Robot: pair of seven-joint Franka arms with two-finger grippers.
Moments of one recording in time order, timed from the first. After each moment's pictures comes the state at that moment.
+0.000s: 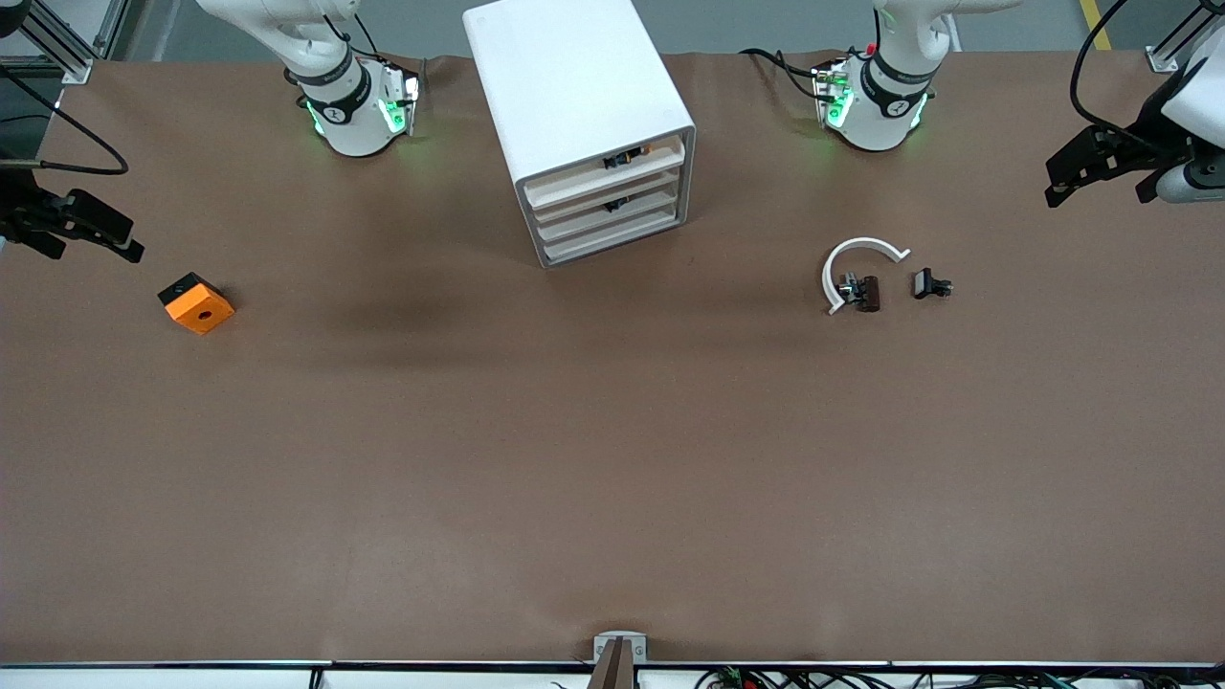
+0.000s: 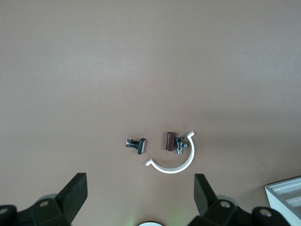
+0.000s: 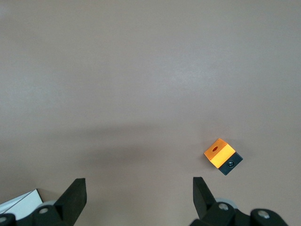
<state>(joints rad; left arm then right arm) 0.02 -0.17 -0.07 -1.70 0.03 1.54 -0.07 -0.04 -0.11 -0.04 -1.73 0.03 1.66 -0.01</state>
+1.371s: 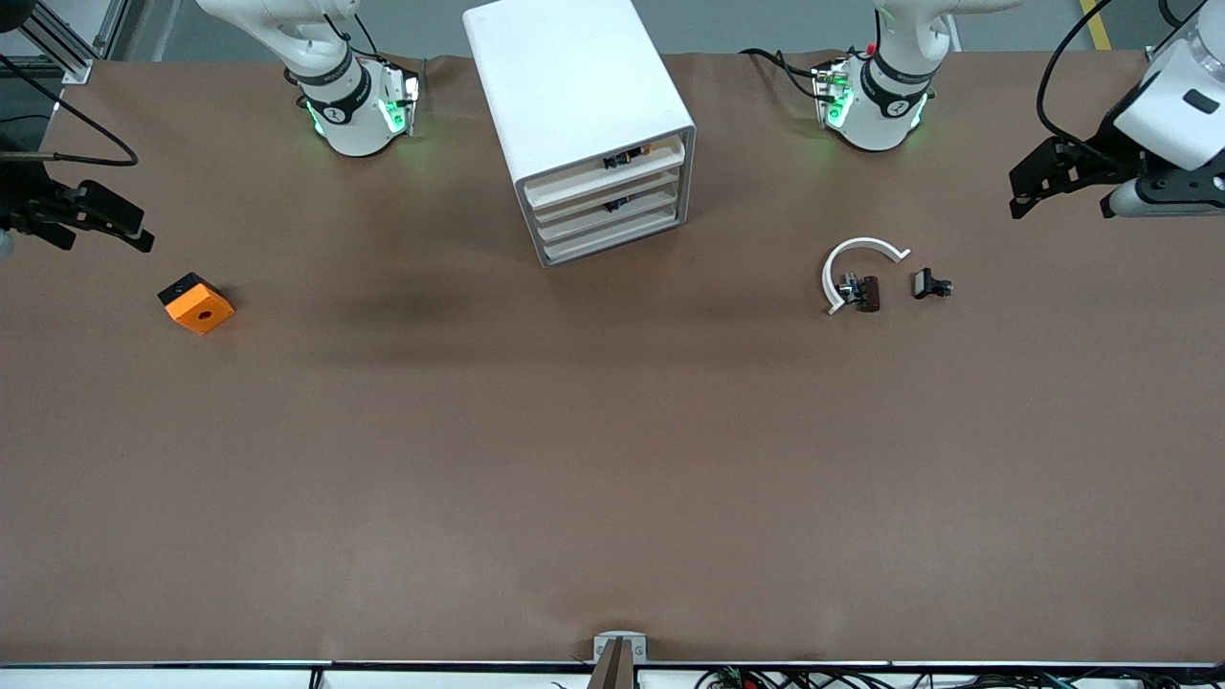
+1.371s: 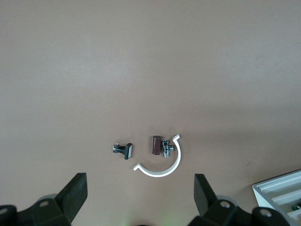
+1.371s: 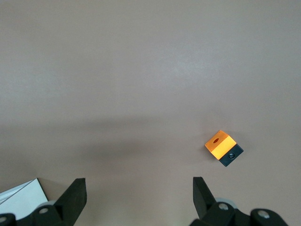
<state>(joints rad) 0.01 -0.13 -0.14 -1.66 0.01 1.54 -0.11 -0.03 -0.11 -0.04 -1.73 0.03 1.61 -0.01</state>
